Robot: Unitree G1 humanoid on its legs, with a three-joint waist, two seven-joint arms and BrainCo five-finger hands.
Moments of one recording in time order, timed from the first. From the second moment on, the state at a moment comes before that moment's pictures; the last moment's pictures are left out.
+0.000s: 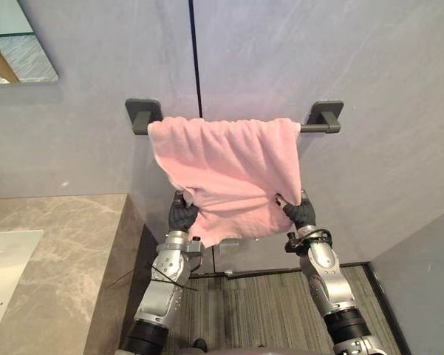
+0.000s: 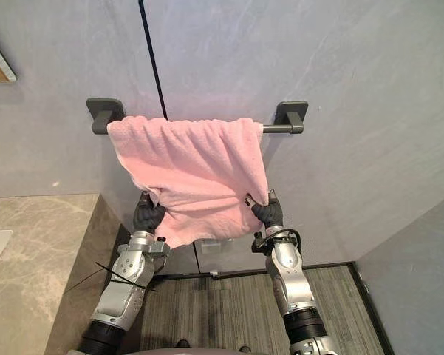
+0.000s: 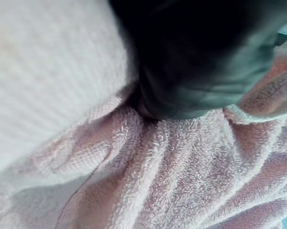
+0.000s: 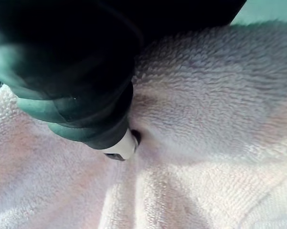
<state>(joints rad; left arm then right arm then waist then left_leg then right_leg) -0.02 0.10 -0.19 0.04 -0.22 -0.20 0.15 -0.12 -0.07 0.08 0.17 0.23 -0.15 -0.04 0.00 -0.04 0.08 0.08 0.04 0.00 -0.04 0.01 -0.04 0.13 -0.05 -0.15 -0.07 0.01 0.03</state>
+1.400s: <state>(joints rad) 0.07 0.06 -0.10 0.10 -0.27 -0.17 0.18 0.01 -0.05 -0.09 0.29 0.23 -0.14 -0.09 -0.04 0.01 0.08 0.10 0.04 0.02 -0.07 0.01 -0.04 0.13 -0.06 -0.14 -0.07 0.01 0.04</state>
